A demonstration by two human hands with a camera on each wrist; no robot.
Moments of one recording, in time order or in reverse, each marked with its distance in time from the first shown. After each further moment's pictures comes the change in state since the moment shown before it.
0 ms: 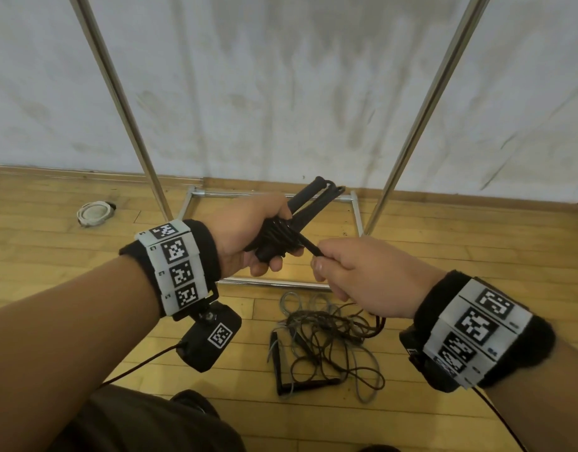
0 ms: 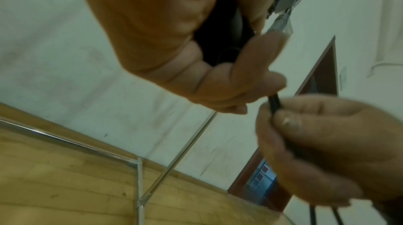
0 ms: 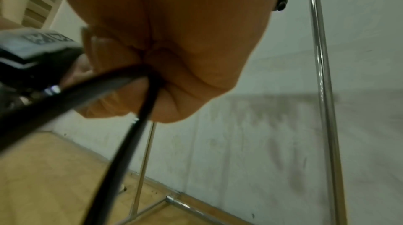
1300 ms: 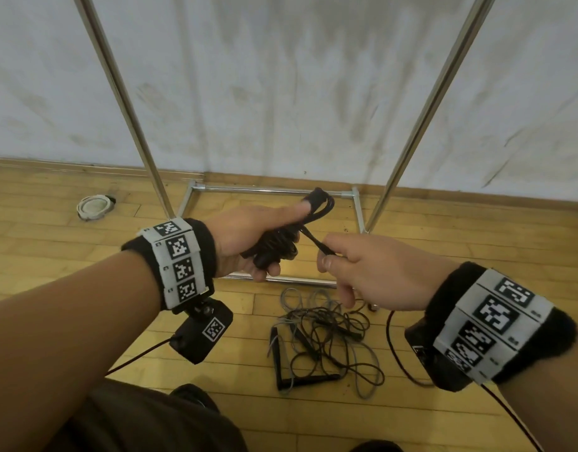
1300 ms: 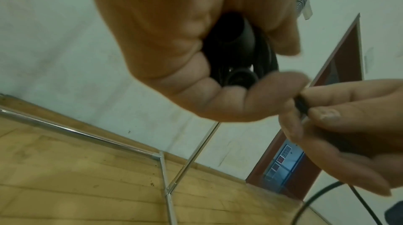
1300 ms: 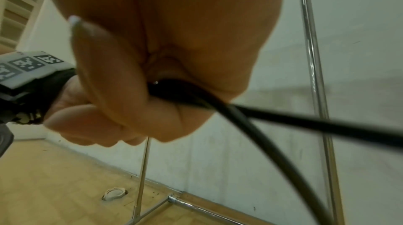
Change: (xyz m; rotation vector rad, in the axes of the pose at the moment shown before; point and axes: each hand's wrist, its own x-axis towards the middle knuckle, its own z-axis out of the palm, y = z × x) left_hand 0.009 -0.013 -0.012 0.122 -0.102 -0.086; right_hand 0.001 0.002 -0.005 0.021 -0.107 0.081
